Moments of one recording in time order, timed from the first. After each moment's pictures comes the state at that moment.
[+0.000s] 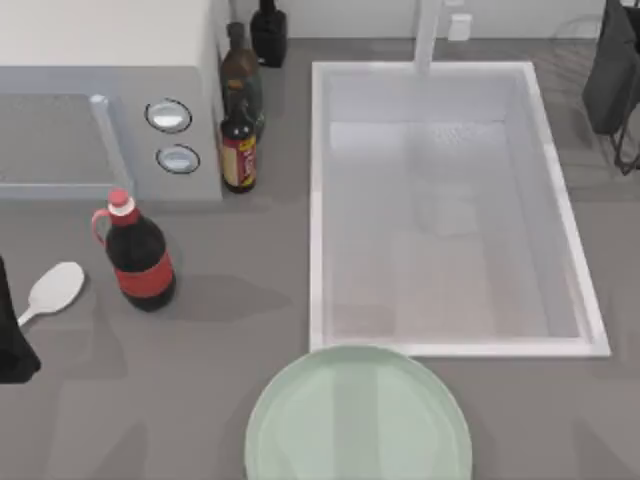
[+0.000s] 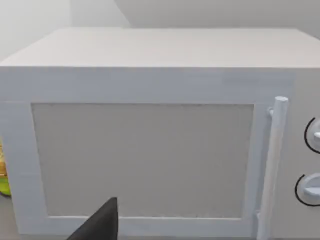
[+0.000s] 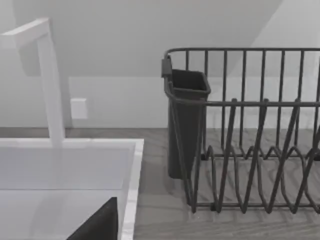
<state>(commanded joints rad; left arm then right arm) 0.00 0.00 0.00 0.00 0.00 0.00 0.00 0.00 0.00 0.00 0.00 0.00</state>
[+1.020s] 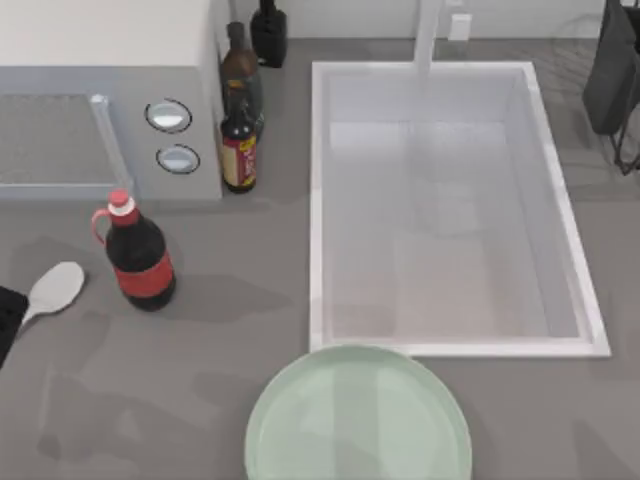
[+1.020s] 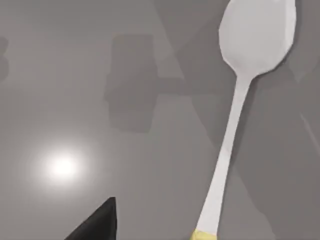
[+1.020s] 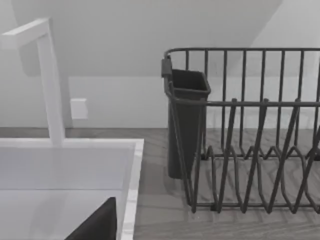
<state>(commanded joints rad) 0.09 1.08 0.71 -0.69 0.00 0.46 0.00 0.00 0.00 0.00 0.00 0.00</state>
